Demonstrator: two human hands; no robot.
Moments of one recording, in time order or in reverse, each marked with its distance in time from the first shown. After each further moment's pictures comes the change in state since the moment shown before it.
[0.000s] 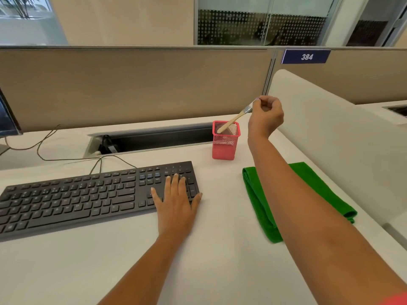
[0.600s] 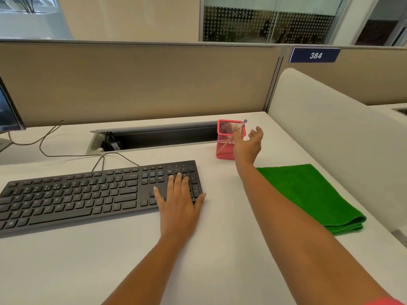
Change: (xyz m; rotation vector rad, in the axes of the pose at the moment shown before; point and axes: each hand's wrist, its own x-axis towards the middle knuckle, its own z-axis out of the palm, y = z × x) left_hand -0.001 0.001 -0.003 0.015 -0.017 -0.006; right_hand -0.055 0.057 -0.005 -0.203 -0.328 0.304
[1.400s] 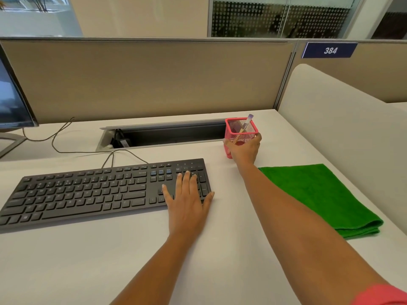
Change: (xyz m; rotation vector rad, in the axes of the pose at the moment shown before) left_hand -0.002 0.003 -0.008 0.034 -0.075 -0.035; right_hand 0.004 0.024 0.020 -0.250 -0.133 0.052
